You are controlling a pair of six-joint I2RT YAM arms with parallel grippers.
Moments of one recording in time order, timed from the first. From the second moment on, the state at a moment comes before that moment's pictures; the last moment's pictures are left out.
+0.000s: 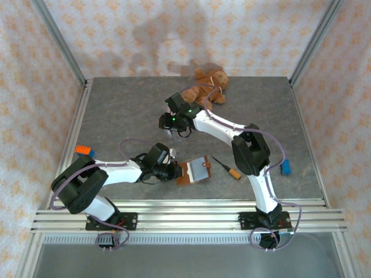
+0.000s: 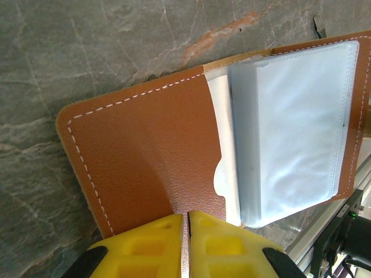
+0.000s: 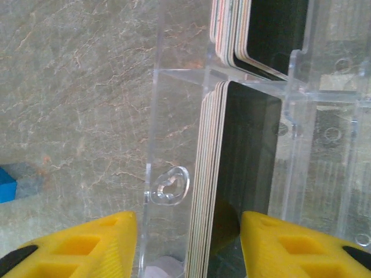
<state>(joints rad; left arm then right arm) -0.67 1.50 0.52 0.08 0.41 -0.91 0.75 2.13 1.78 -0.56 -0.15 0.75</state>
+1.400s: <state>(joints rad) -0.67 1.50 0.52 0.08 0.40 -0.88 0.74 2.13 1.78 -0.53 -0.19 0.77</state>
